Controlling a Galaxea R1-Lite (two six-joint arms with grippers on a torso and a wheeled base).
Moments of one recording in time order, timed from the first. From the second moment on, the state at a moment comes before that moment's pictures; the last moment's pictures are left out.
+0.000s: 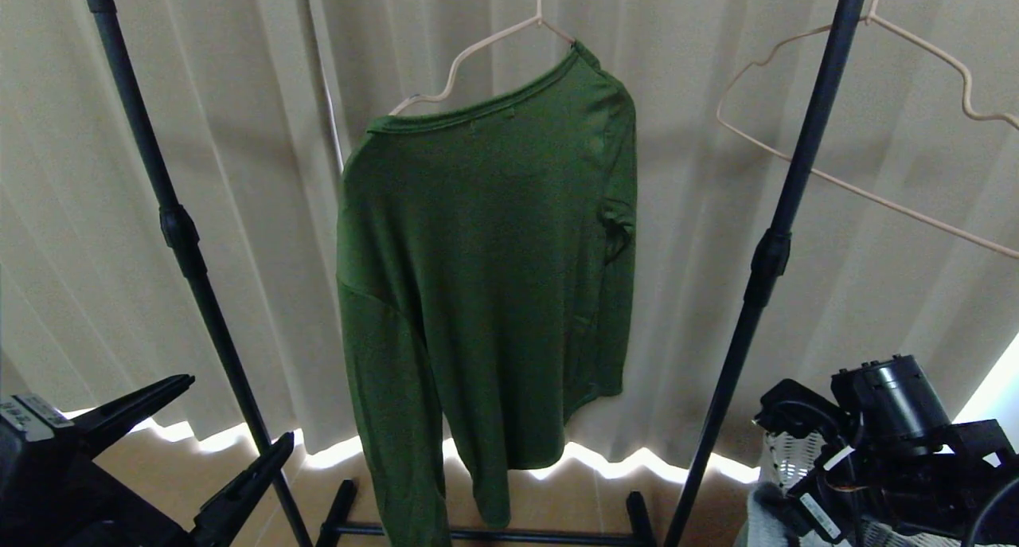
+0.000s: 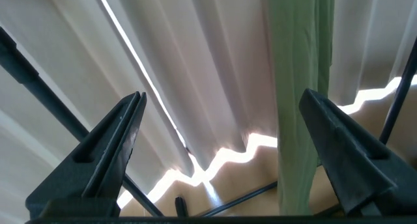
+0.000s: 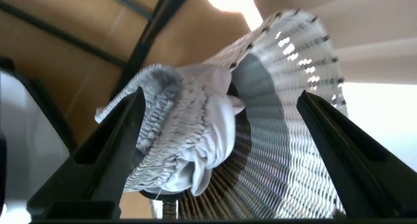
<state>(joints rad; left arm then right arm) -0.44 1.09 -0.01 -1.00 0.10 0.27 0.26 1.69 -0.44 -0.24 -0.26 -0.28</state>
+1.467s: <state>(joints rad) -0.44 1.09 0.00 -1.00 0.10 0.27 0.21 1.46 -0.41 -0.30 -0.26 -0.21</state>
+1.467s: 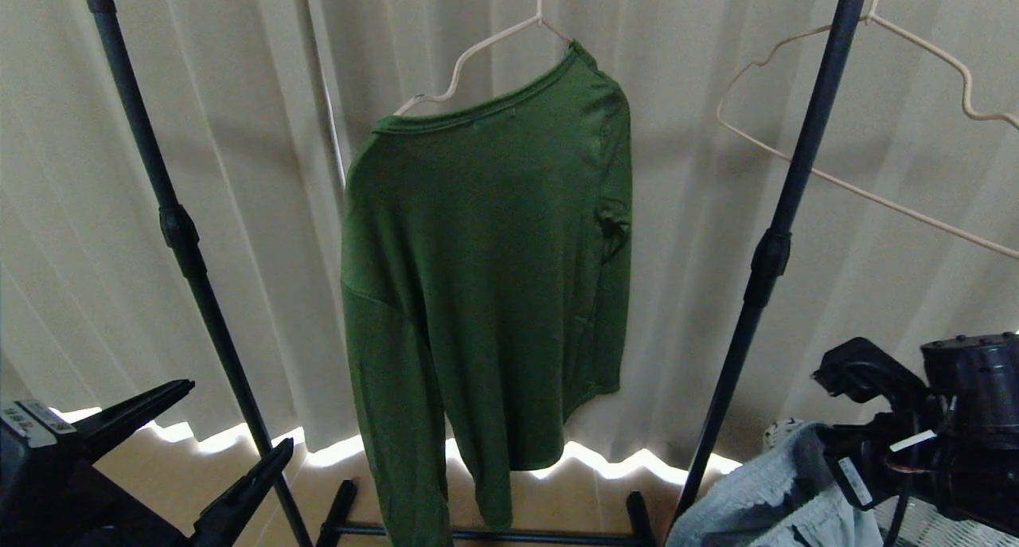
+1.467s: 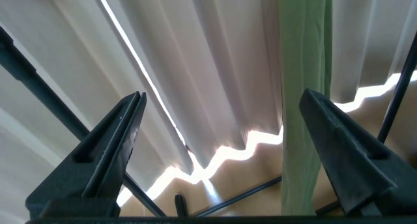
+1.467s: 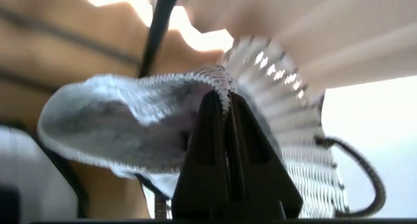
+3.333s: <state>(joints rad) -0.43 1.05 0.00 -1.00 0.10 0.31 0.19 1.26 -0.38 -0.31 -0.24 -0.21</state>
